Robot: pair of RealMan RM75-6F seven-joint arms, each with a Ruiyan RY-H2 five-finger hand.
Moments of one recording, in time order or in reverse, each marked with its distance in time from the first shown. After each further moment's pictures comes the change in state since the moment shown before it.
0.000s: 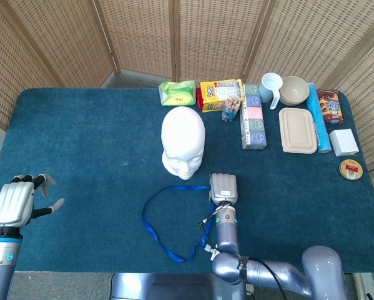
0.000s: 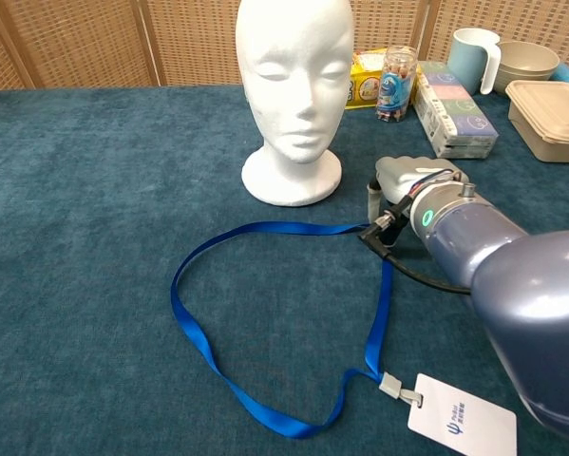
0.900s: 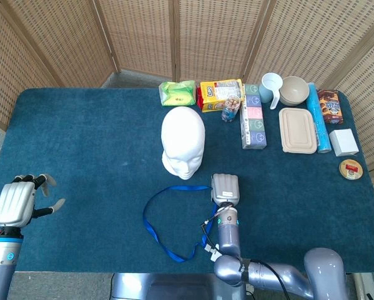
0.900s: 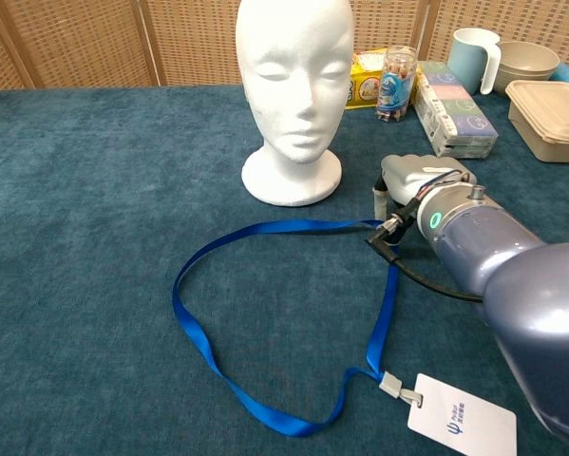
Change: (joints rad) left arm -0.004 -0.002 0.003 0.004 -0.003 -0.007 -0.002; right arm -0.025 0.004 -0.010 -0.018 -0.037 0.019 0.005
